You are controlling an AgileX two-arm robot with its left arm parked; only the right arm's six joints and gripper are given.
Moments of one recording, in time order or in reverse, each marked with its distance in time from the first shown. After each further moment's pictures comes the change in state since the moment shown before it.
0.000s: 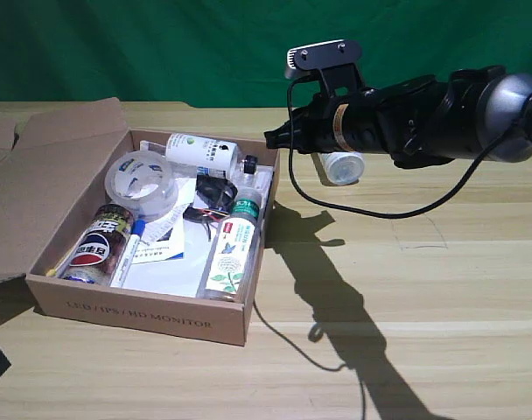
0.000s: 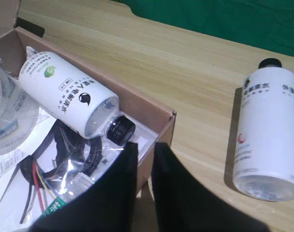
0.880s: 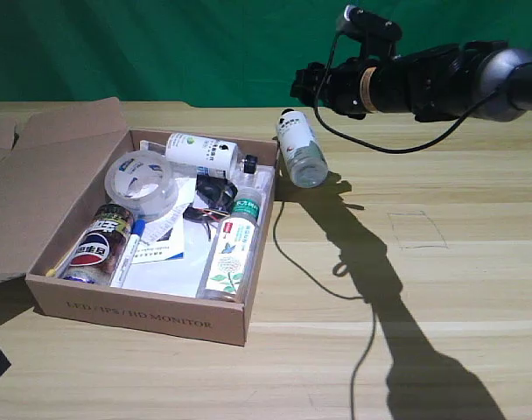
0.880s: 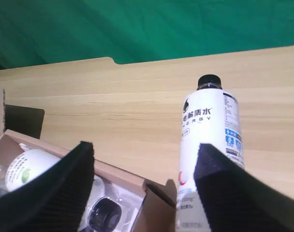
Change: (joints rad) arm -0.189 0.216 -0.309 -0.010 -0.239 0.346
